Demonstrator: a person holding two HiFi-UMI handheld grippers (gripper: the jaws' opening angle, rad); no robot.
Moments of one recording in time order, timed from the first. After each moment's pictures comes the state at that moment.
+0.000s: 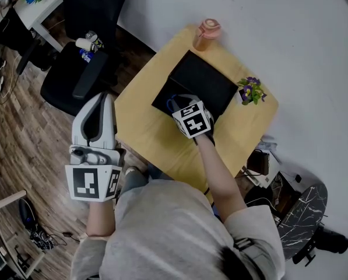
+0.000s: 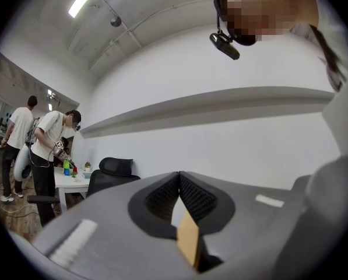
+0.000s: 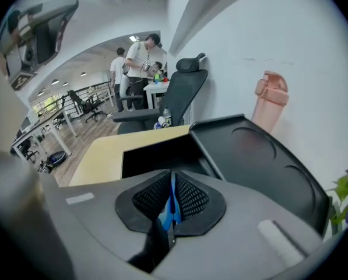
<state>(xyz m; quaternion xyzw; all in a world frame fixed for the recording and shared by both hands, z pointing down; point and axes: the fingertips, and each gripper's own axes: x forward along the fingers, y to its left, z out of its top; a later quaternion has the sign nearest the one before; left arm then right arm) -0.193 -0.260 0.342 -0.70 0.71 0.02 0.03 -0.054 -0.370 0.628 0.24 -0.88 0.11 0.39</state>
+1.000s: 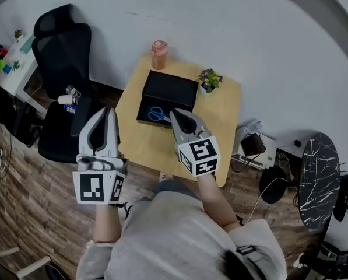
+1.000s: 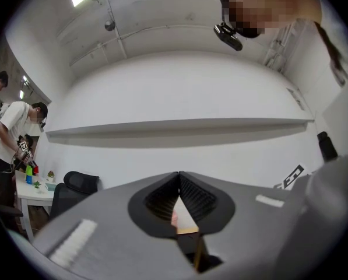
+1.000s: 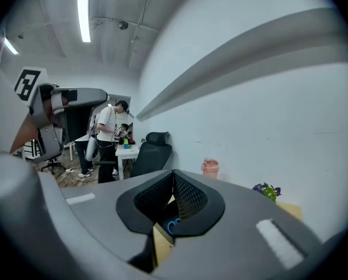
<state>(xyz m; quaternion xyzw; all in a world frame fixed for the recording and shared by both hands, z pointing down) -0.138 -0.208 0.276 -0.80 0.59 0.08 0.09 0.017 -0.262 0.403 0.46 -0.88 0.03 0.08</state>
